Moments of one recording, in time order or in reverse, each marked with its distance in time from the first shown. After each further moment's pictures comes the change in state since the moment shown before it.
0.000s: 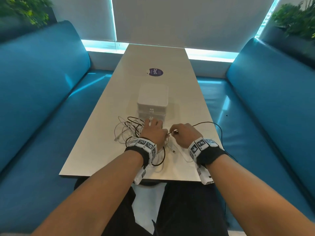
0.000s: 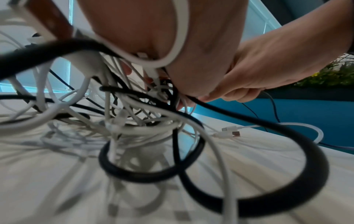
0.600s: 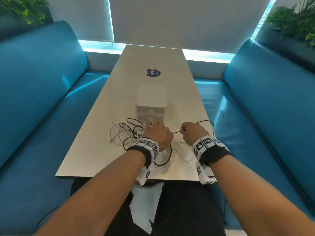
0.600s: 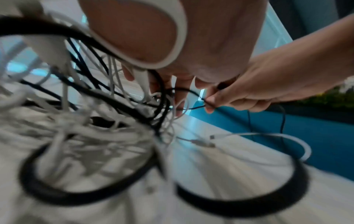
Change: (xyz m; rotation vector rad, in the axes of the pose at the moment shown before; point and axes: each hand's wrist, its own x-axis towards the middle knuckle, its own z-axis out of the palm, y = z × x) left_hand 0.008 0.017 -0.005 -0.211 -0.075 -0.042; right_hand -0.009 0.024 -0.016 -0.007 0.074 0.211
